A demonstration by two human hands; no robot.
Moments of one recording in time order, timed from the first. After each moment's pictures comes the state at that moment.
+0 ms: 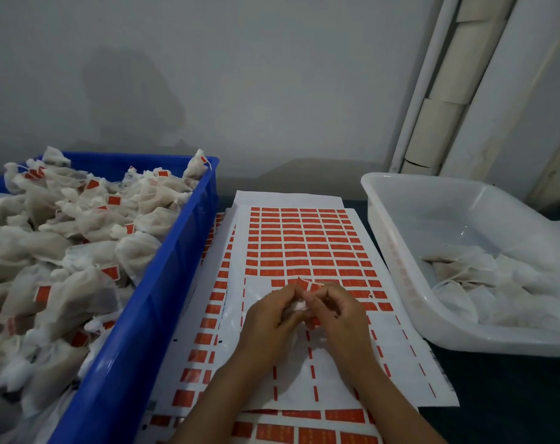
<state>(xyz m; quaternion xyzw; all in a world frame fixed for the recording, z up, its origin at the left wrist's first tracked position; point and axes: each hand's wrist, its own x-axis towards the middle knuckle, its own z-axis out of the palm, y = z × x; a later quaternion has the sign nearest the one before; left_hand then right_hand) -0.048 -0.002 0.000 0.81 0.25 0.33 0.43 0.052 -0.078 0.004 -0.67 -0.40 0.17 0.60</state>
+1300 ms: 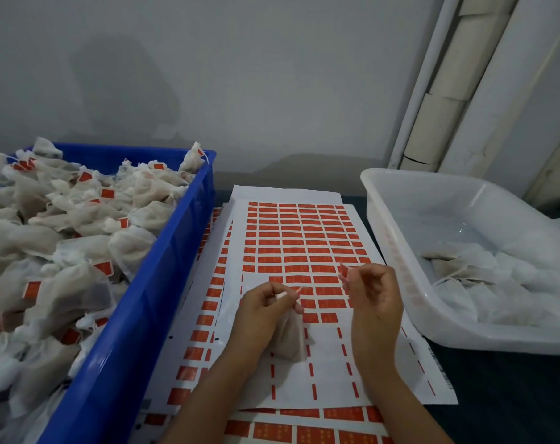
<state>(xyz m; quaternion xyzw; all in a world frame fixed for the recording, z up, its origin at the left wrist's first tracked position) -0.048 -0.001 0.012 0.65 0.39 0.30 0.58 0.058 -0.089 0.023 -0.65 -0.28 0.07 0.71</state>
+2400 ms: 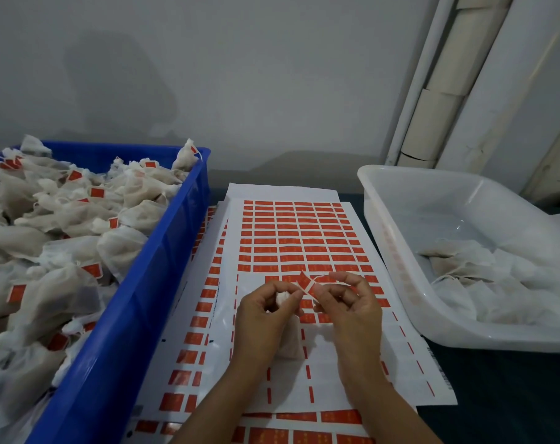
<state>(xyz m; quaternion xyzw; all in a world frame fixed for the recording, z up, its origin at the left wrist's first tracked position) -0.041 -0.013 0.007 0.66 0.34 0.40 0.54 0.047 -0.082 0.016 -0.62 -0.25 0.16 0.73</state>
